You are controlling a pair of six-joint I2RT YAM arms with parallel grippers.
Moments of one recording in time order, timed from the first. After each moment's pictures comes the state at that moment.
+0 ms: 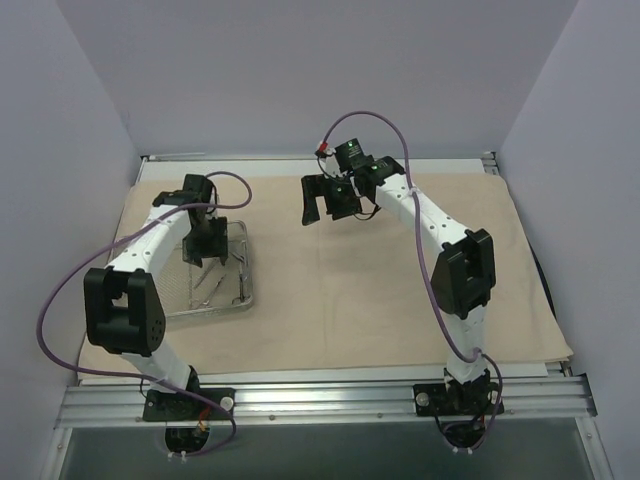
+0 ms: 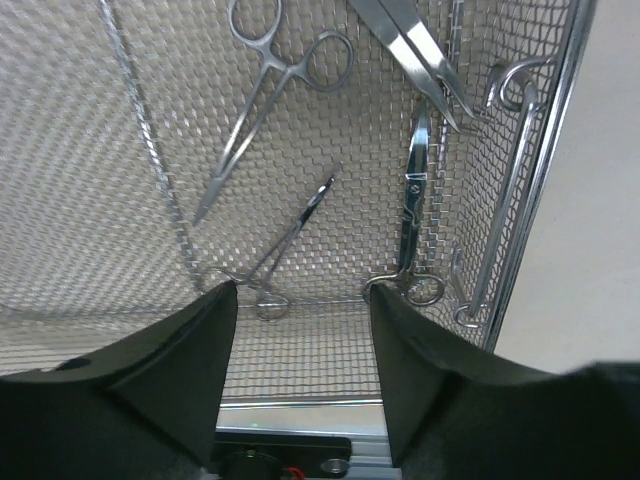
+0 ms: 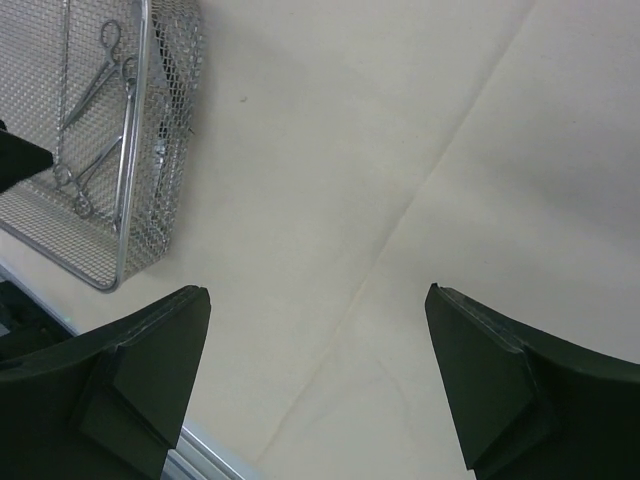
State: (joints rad) left arm -0.13 1.66 1.36 -0.98 -0.08 -0.22; right arm 0.54 2.01 1.88 -0.80 -0.29 0.26
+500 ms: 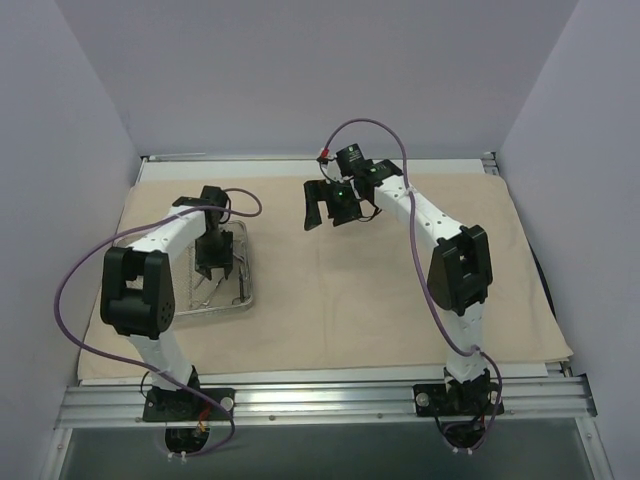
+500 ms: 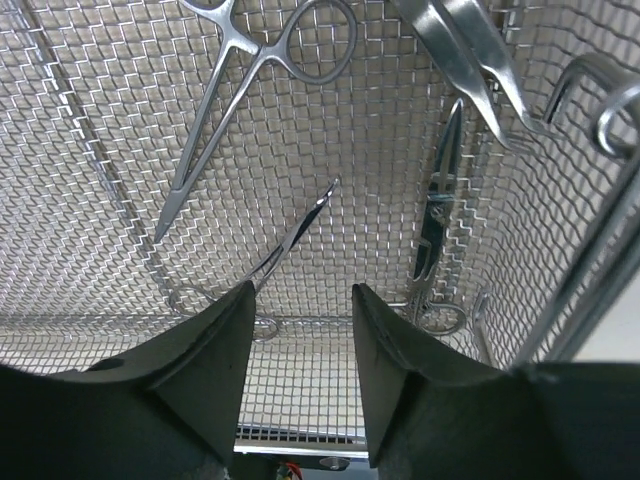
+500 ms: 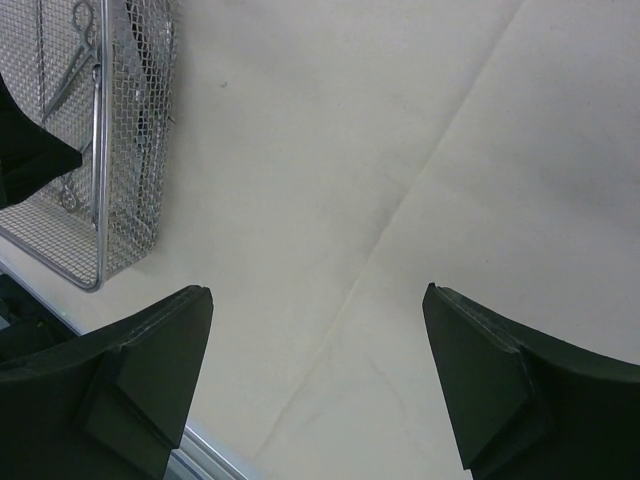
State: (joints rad) left arm -0.18 1.78 1.30 -0.97 -0.10 -0.26; right arm 0.52 2.05 1.86 -0.79 -0.35 0.26
